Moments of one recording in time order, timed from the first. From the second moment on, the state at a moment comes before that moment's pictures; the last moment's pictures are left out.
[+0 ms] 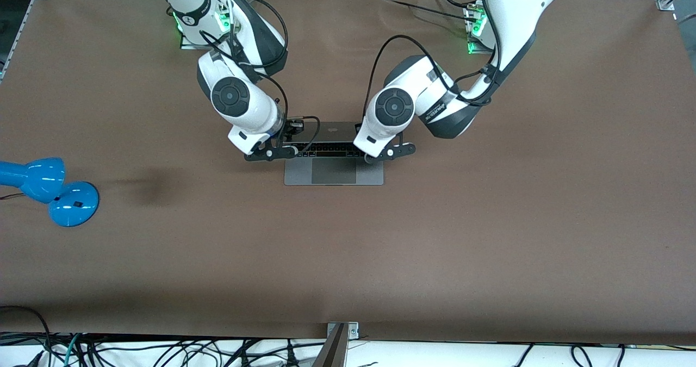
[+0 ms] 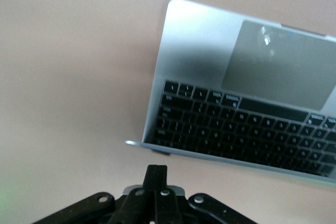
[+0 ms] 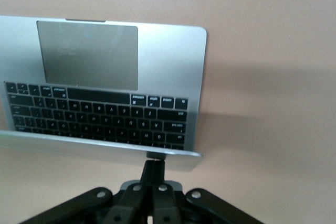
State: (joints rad) left arm -0.18 0.67 -0.63 -1.57 0.12 1.90 -1.04; right arm 0.26 0.40 0.34 -1.85 0.08 2.10 0.46
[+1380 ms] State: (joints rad) left arm -0.19 0.86 -0.59 -1.51 0.24 2.07 -1.04; right arm 0.27 0.66 0.32 -1.74 -0.11 2.32 0.46
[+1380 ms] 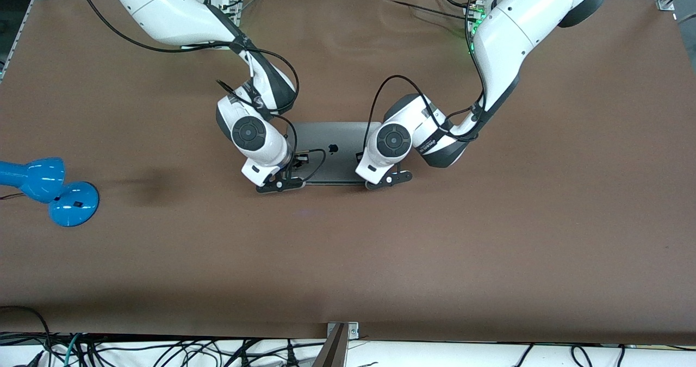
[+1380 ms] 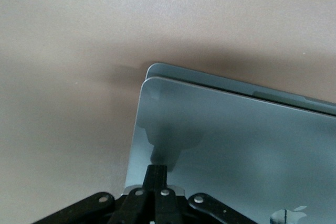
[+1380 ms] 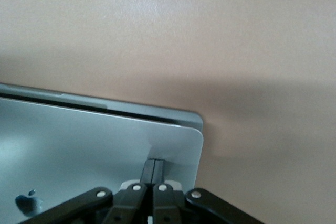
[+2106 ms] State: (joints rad) left arm -0.19 0.89 -0.59 -1.50 0.27 2.10 -1.05; right arm 0.26 0.70 0.32 -1.66 -0.13 2.36 0.46
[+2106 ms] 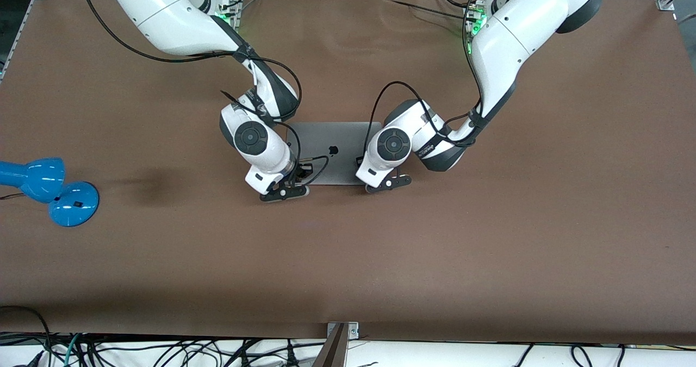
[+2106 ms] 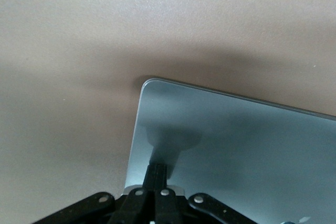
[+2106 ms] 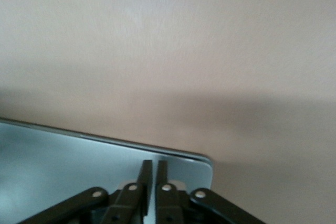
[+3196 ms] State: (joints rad) left arm -0.11 0.34 -0.50 -1.57 0.11 1.67 -0.76; right arm 0.02 0.40 0.24 -1.56 -0.10 1.70 0.22
